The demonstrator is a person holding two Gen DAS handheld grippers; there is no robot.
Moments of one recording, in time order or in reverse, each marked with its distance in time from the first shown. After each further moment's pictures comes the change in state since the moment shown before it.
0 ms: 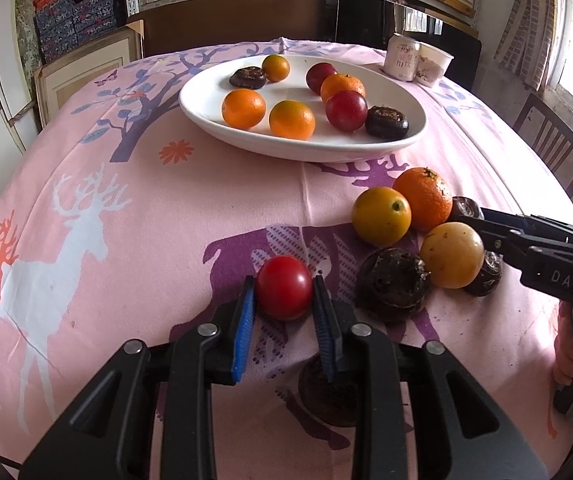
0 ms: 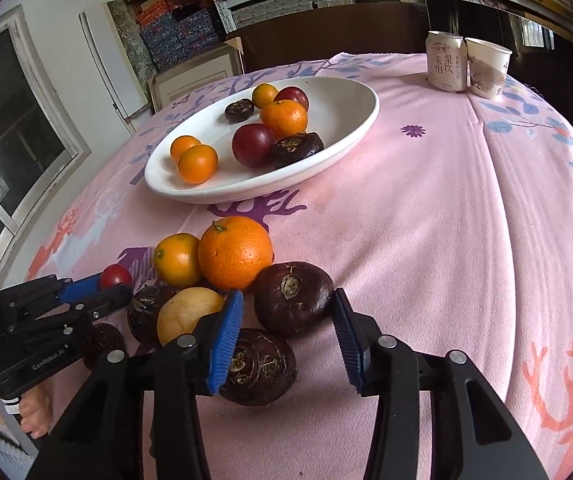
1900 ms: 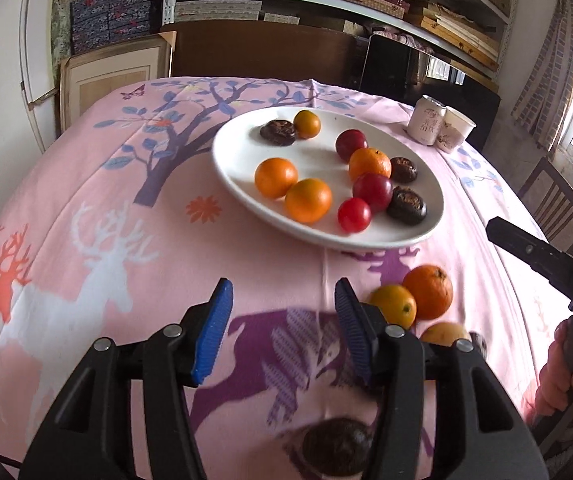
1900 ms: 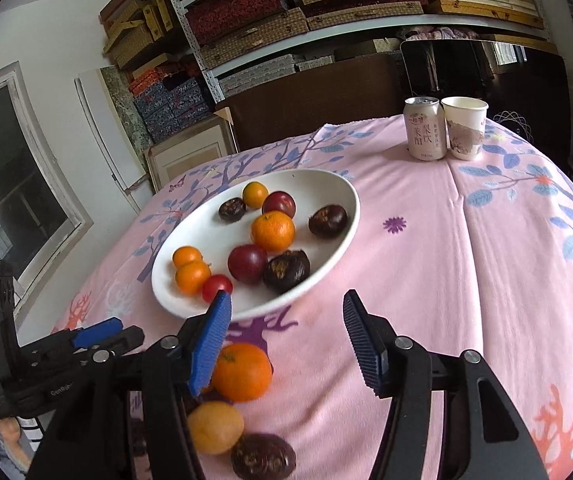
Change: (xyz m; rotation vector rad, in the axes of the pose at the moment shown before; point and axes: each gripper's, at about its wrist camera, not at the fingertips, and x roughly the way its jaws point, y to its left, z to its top) left arm -0.022 0.024 0.028 -0.156 -0.109 -0.006; right arm -0.034 -0.014 0.034 0.081 -0.230 -0.001
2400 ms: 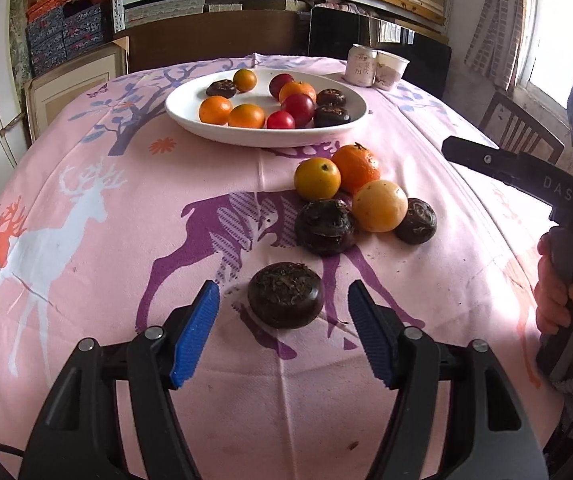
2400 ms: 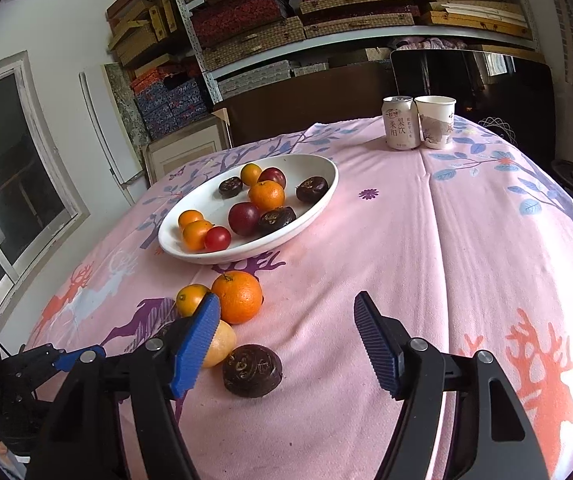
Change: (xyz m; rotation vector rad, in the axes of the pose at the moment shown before) left arm -0.032 -0.030 -0.073 0.180 0.066 -0.078; right arm -0.035 -0.001 -0.039 -0.018 -0.024 -0.033
